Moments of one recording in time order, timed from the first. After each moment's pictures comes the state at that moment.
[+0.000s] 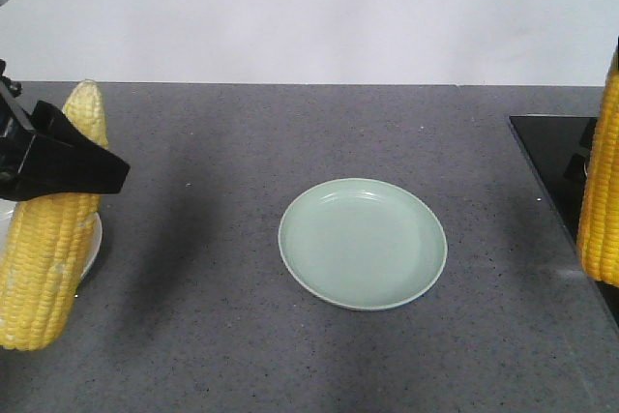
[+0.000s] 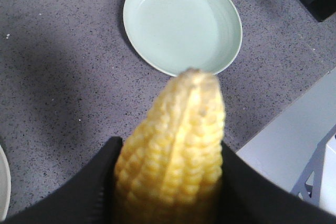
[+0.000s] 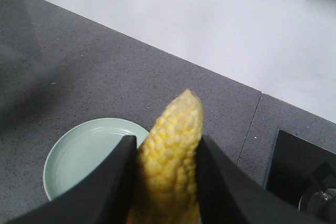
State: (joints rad) left arm -0.26 1.20 -1.40 -0.45 1.27 0.25; right arm 0.09 0.91 -1.28 0.35 0.94 -0.42
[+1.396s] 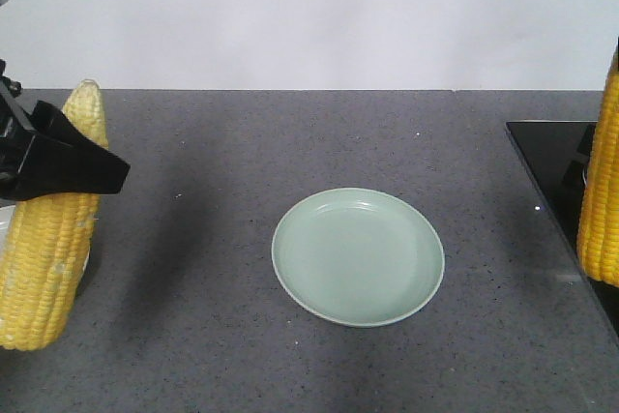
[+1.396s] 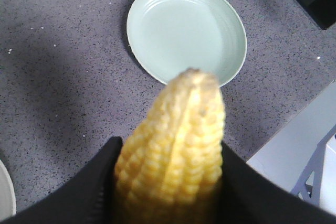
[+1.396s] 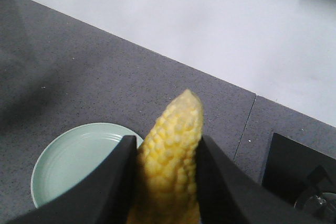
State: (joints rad) left arm -0.26 1.20 -1.40 -0.45 1.27 0.25; right arm 0.09 0.91 -1.28 0.35 0.94 -0.42
